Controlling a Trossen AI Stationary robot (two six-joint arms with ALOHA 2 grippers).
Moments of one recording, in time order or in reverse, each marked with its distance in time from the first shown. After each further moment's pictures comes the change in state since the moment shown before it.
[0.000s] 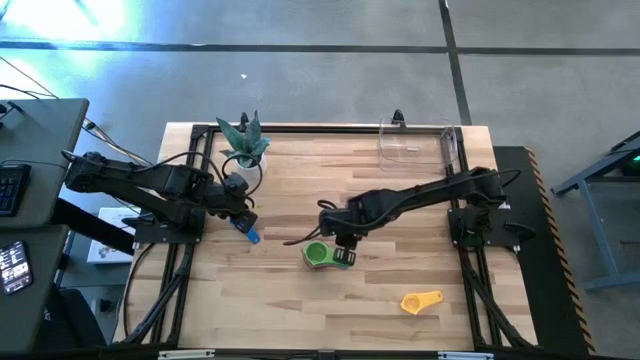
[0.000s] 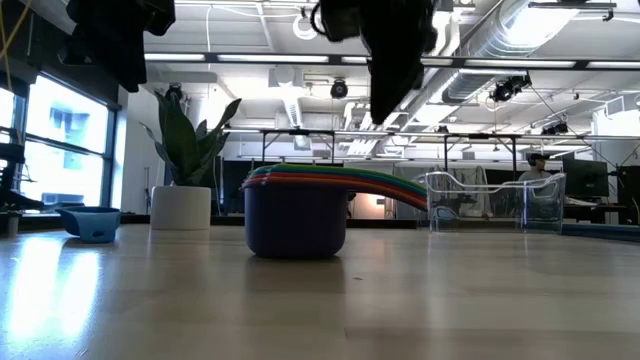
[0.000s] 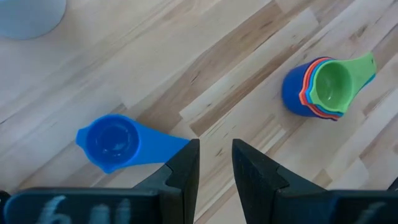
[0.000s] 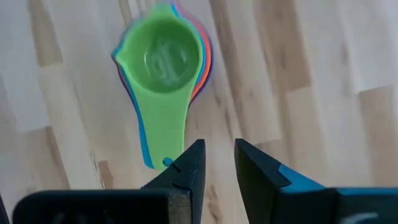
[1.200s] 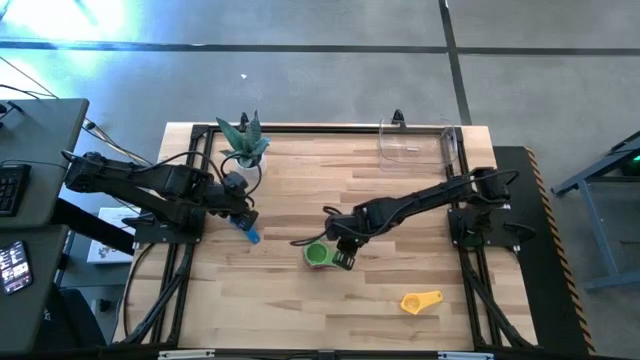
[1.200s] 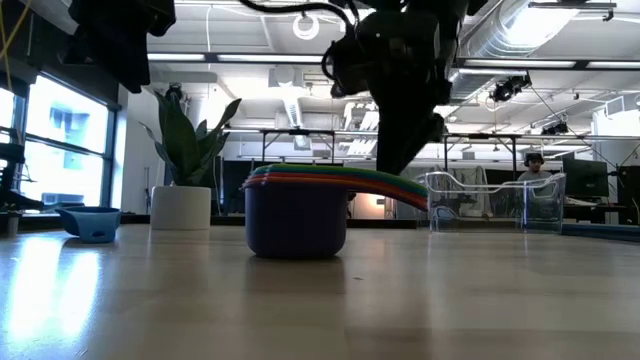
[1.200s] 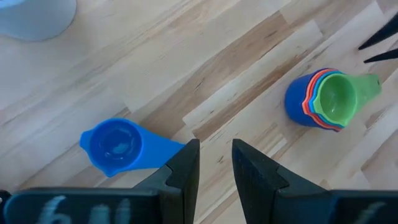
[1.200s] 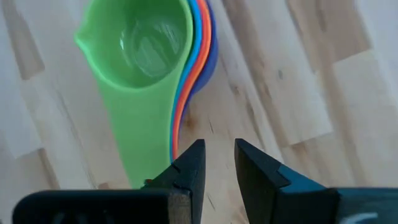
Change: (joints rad) left arm 0.000 0.000 0.000 -0.001 -0.029 -0.033; right arm 0.002 -0.028 -0.282 0.312 -0.061 0.161
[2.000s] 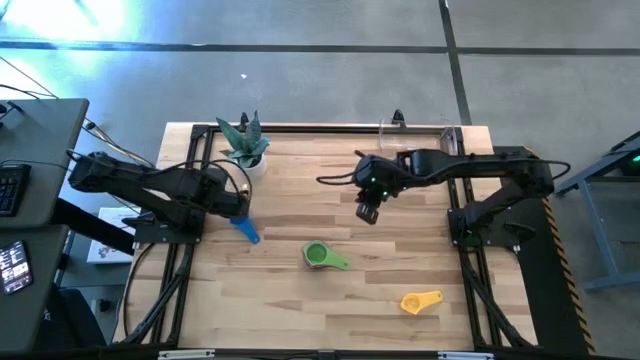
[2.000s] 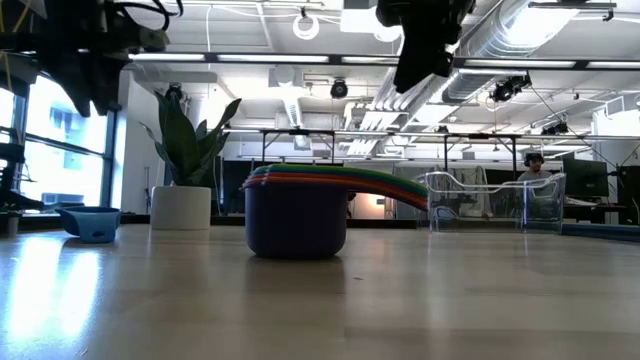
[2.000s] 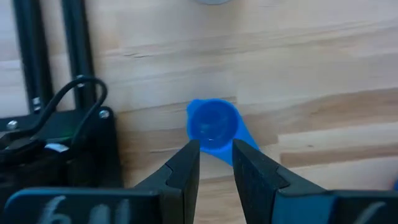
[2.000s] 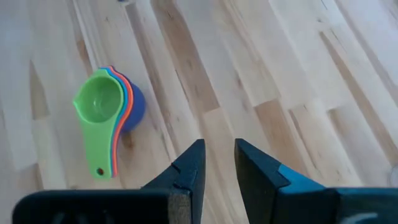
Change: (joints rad) left arm 0.001 0.079 0.000 -0.332 -0.104 -0.533; right arm -0.226 -0.371 0.000 -0.183 0.064 -0.251
